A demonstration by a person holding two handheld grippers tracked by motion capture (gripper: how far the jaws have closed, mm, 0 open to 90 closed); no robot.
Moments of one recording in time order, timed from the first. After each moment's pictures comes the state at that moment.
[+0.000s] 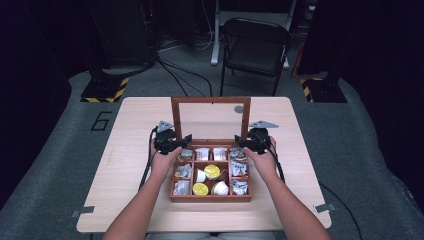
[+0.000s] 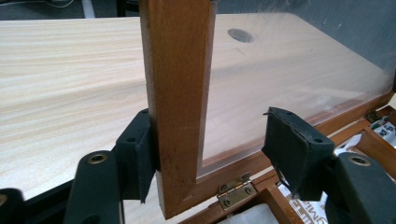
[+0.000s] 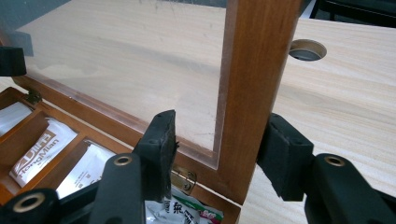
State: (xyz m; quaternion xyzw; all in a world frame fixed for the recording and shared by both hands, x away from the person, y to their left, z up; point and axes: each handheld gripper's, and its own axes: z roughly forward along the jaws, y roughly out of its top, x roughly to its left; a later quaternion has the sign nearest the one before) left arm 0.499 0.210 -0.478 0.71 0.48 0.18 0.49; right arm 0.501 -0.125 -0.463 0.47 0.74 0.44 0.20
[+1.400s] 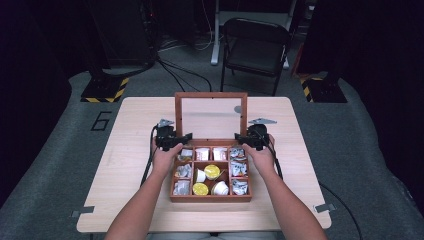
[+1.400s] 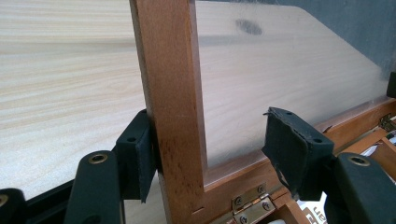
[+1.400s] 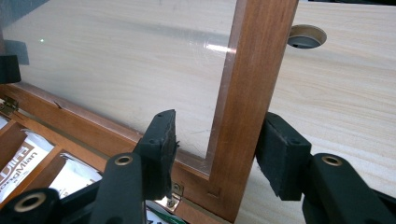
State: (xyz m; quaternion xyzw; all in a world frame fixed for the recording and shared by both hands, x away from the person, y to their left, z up) left arm 0.518 0.212 -0.484 0.71 0.50 0.14 0.48; right arm 0.519 -0.125 -0.469 0.49 0.74 0.43 0.18
